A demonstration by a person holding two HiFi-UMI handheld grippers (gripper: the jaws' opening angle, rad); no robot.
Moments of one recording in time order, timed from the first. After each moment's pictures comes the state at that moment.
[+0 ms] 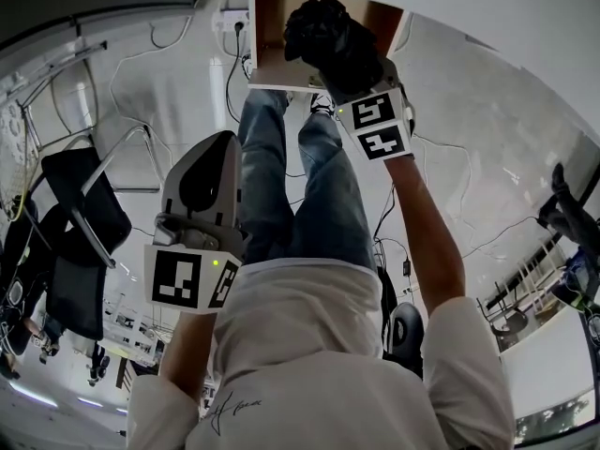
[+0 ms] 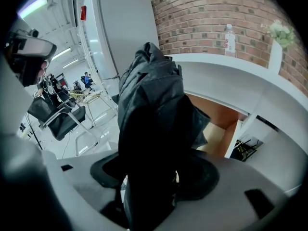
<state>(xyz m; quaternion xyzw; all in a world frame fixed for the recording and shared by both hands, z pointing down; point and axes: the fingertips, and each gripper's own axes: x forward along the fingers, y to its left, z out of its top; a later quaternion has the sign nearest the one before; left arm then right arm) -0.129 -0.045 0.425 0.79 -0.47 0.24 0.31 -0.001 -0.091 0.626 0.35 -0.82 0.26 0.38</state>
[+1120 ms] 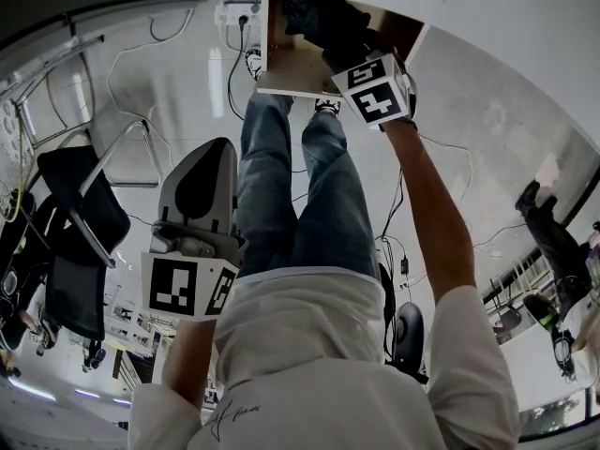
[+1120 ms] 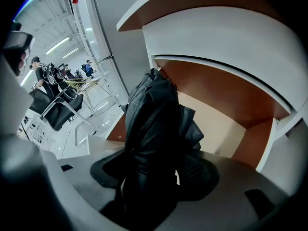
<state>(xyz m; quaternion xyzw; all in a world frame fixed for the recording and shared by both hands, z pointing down) -0.171 -0.062 0.456 0.77 -0.48 0.25 0.34 -0.031 -0.133 0.704 0.31 -0.80 0.28 0.44</state>
